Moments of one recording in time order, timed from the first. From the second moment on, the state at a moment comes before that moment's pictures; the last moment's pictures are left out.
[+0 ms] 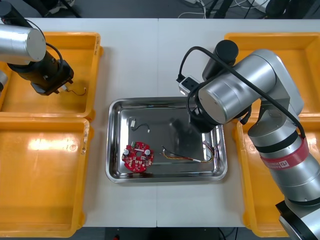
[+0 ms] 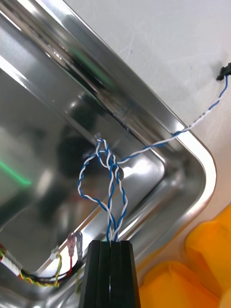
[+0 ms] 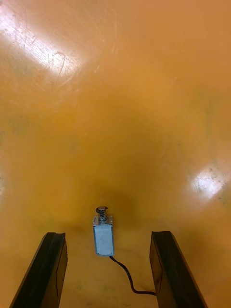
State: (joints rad) right arm -0.60 -0.28 0.38 -1.89 -0.25 1.82 1.70; left arm -0.89 0.65 -0.22 -1.02 0.65 1.31 -0.75
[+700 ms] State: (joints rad) right arm -0.65 -0.27 0.38 -1.74 -0.27 1.60 1.70; left arm -0.88 0.65 -0.24 -1.02 0.65 1.30 -0.75
